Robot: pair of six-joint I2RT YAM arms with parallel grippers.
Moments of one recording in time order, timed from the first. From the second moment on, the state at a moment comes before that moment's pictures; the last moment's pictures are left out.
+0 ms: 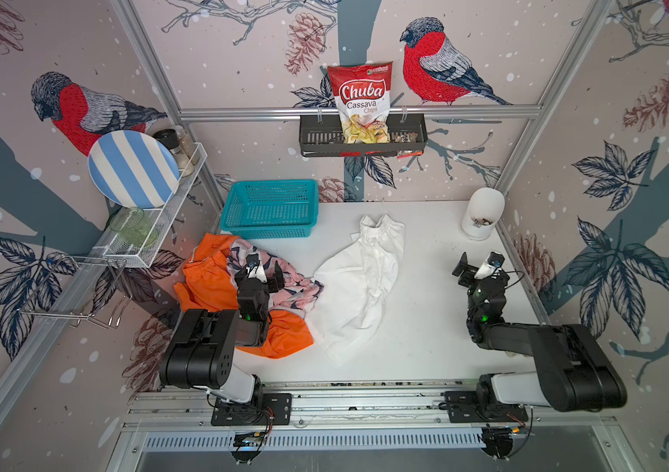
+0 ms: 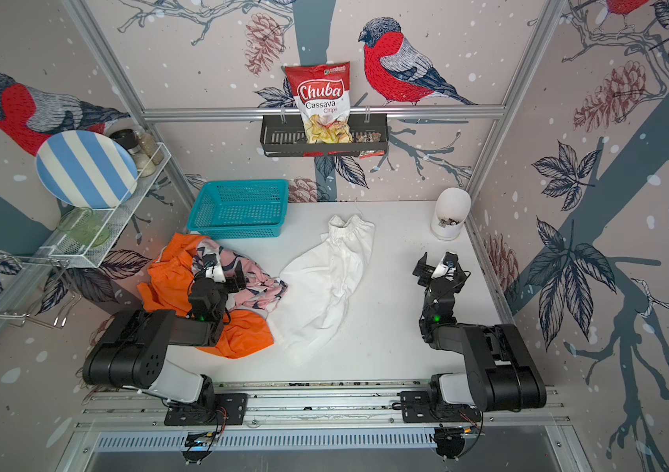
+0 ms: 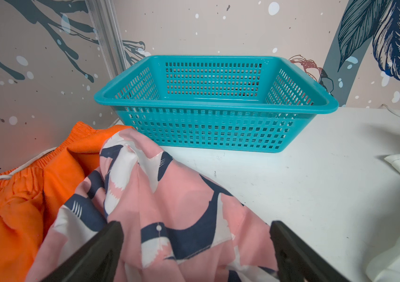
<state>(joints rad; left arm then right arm) -0.04 1.52 0.26 1.08 -0.16 -0.02 0.15 1.34 0.28 1.00 0.40 0.08</state>
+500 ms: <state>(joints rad) -0.28 1.26 0.66 0.25 -0.39 -0.24 0.49 1.67 0.98 0.35 0.27 0.10</state>
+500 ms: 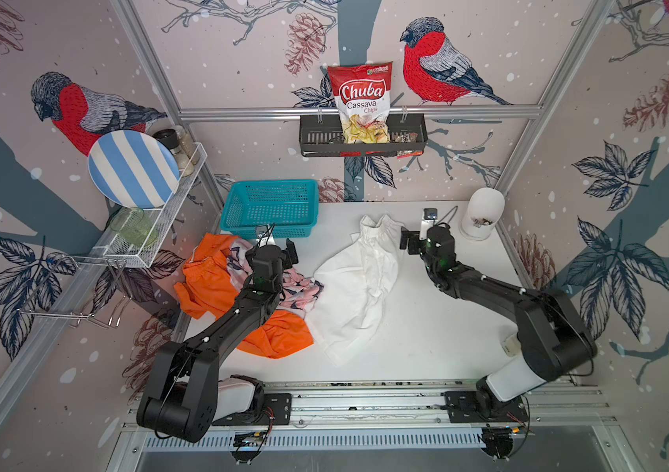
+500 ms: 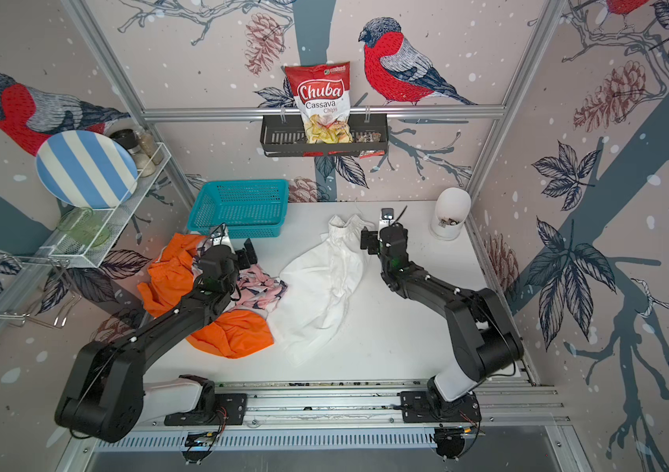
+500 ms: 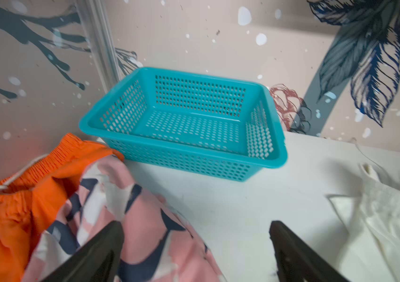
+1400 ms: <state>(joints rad) -0.57 1.46 0.63 -0.15 -0.23 -0.66 0.33 2.03 1.59 -0.19 0.15 0.23</state>
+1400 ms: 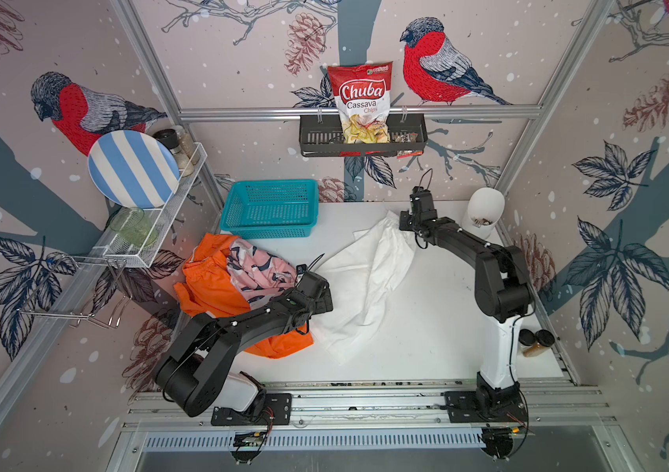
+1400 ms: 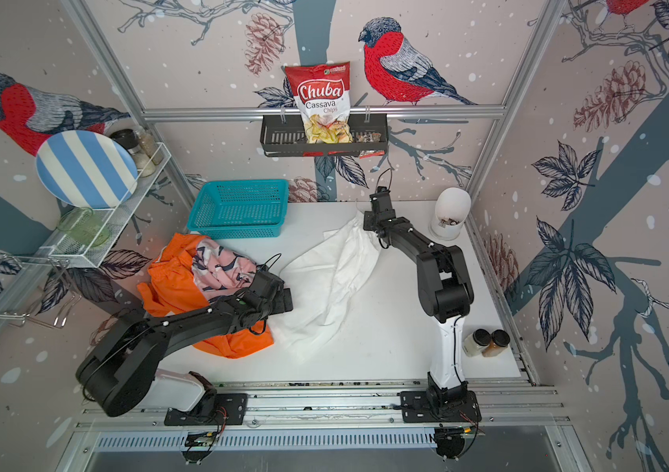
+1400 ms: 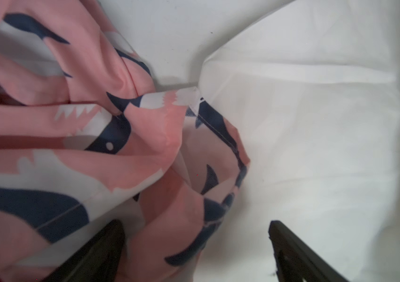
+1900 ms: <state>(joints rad) -0.35 1.48 0.70 -0.14 -0.13 -0.58 0.33 1.77 1.86 -0.11 0.07 0.23</state>
